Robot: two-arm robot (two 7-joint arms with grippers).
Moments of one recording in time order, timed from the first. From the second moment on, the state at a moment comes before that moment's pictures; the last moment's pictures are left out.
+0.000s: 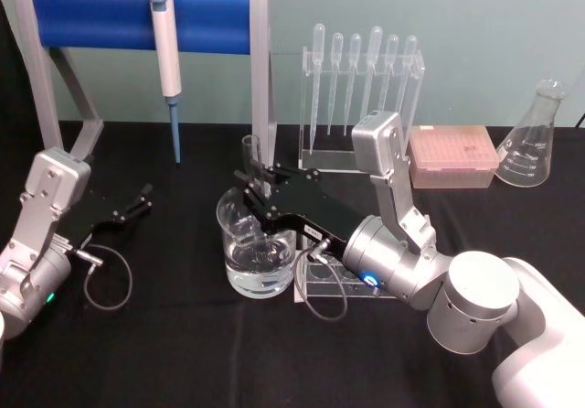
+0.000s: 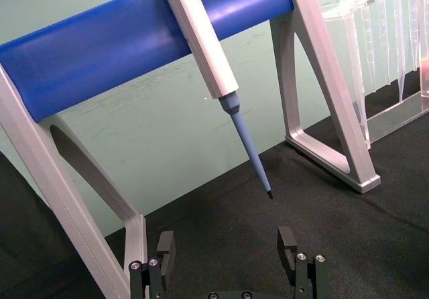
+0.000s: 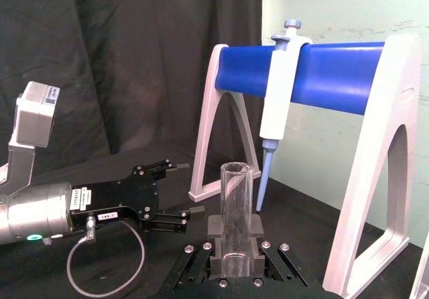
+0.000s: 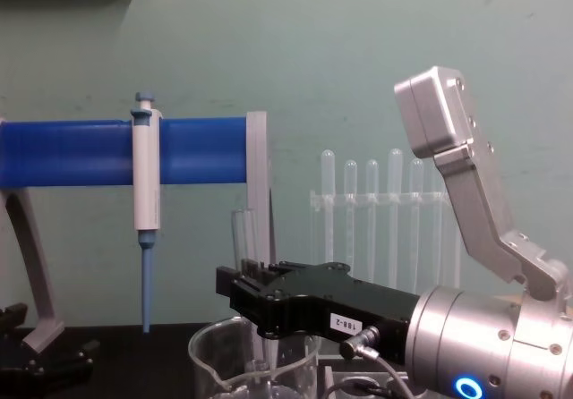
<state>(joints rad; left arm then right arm) -0.20 0.60 0.45 -1.41 -0.25 -0.12 0.03 0.34 0.22 -0.53 -1.38 0.35 -0.05 0.44</state>
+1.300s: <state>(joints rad) -0.20 0.60 0.45 -1.41 -0.25 -0.12 0.03 0.34 0.22 -0.53 -1.38 0.35 -0.05 0.44</state>
